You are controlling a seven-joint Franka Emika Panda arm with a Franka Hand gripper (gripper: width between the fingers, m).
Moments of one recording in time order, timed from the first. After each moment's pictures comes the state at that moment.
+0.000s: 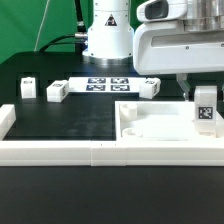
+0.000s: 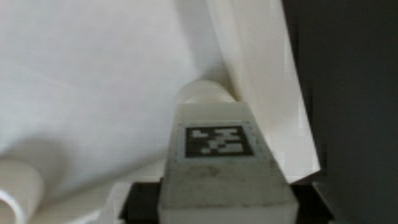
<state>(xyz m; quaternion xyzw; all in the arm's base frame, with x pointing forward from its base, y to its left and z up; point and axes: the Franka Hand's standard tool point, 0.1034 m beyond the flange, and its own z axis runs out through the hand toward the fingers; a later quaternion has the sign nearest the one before) 0.635 0.115 0.082 -0.97 0.25 -0.01 0.06</state>
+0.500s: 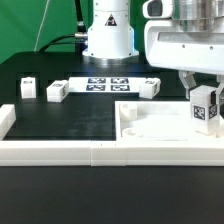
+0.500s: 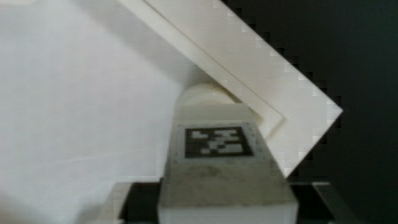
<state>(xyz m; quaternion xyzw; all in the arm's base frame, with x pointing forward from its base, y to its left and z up) 0.636 0.113 0.081 -0.88 0.46 0.01 0.07</state>
